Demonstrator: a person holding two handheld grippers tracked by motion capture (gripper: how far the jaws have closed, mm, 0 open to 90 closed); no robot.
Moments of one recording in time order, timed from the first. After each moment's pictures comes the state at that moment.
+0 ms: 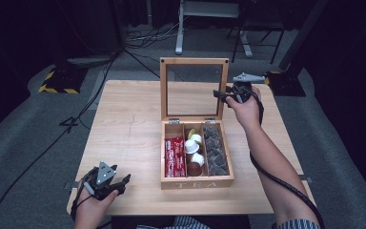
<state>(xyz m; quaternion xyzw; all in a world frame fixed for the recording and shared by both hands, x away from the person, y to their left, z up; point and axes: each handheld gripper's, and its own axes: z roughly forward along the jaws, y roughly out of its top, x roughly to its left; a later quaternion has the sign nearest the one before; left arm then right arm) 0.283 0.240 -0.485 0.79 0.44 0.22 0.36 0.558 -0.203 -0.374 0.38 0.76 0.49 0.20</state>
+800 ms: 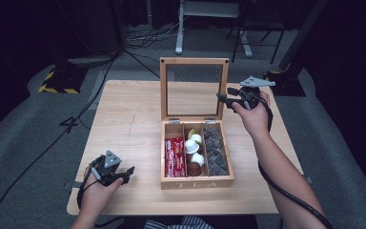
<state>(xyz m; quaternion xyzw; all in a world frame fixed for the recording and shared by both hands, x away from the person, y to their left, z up) 0.324 0.233 -0.485 0.81 0.45 0.19 0.33 0.514 -0.214 -0.352 0.35 0.76 0.50 0.22</state>
